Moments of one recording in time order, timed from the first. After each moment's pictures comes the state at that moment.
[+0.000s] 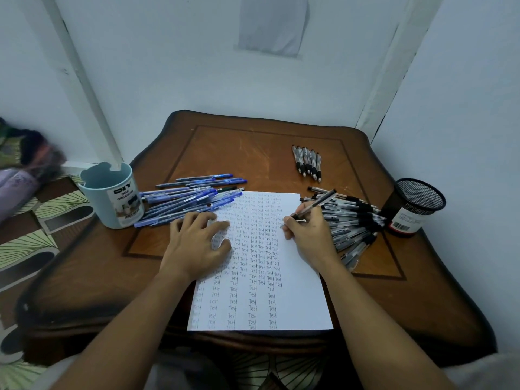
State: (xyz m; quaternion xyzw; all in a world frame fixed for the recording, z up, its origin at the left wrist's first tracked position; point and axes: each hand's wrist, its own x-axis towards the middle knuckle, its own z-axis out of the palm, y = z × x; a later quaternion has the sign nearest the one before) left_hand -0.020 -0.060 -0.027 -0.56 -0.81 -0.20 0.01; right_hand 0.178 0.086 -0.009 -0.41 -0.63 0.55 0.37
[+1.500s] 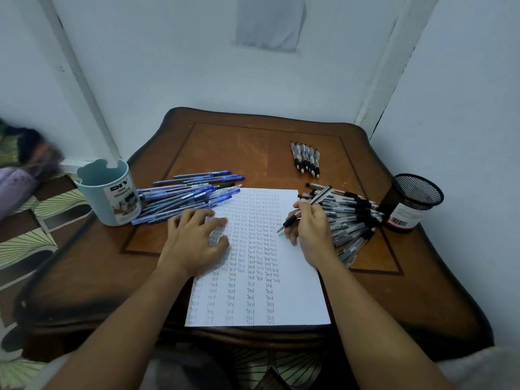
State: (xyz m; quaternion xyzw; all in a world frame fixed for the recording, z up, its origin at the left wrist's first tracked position) left_hand -0.019 -0.060 -0.023 -0.56 -0.81 -0.19 0.01; right_hand 0.178 0.081 0.000 -0.44 -0.56 0.59 0.39
